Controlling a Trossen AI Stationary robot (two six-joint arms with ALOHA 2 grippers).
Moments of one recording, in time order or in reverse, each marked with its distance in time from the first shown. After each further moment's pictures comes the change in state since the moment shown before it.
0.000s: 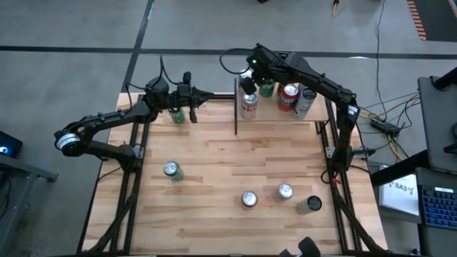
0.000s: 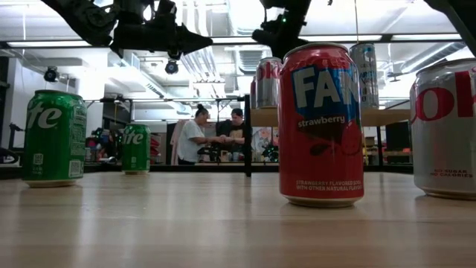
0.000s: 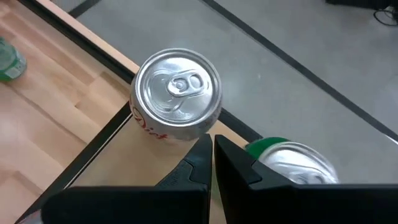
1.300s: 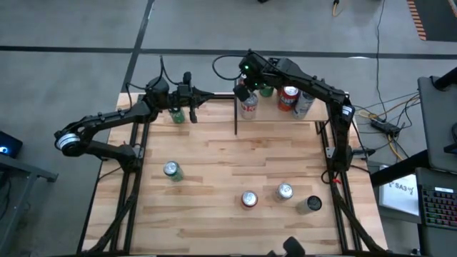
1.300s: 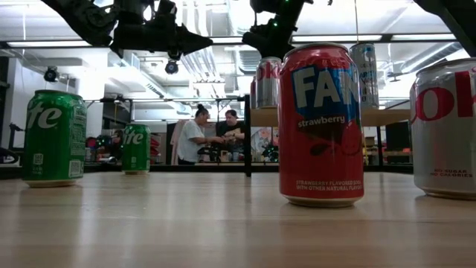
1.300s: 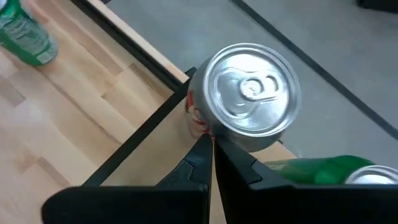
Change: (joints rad) left arm 0.000 0.002 0.000 -0.003 0.000 0.000; right arm 0.039 0.051 -0.005 0.053 -0.059 -0.026
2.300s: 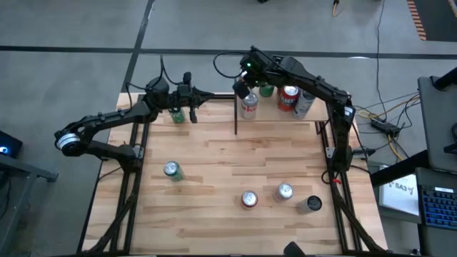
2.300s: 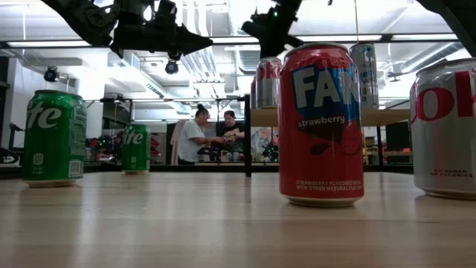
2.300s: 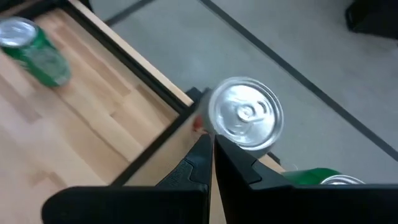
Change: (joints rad) left arm 0.000 0.000 0.000 0.000 0.000 0.000; right arm 0.025 -0.008 0.068 0.000 0.035 -0.018
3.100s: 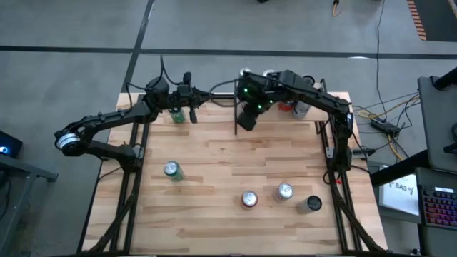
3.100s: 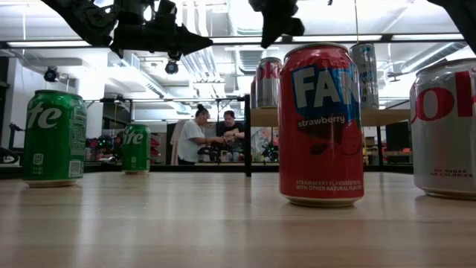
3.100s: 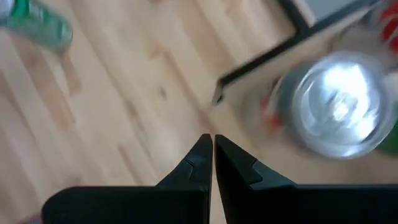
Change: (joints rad) left arm 0.000 0.000 0.000 0.000 0.000 0.000; right arm 0.198 -0.005 0.084 -0.329 -0.290 0.040
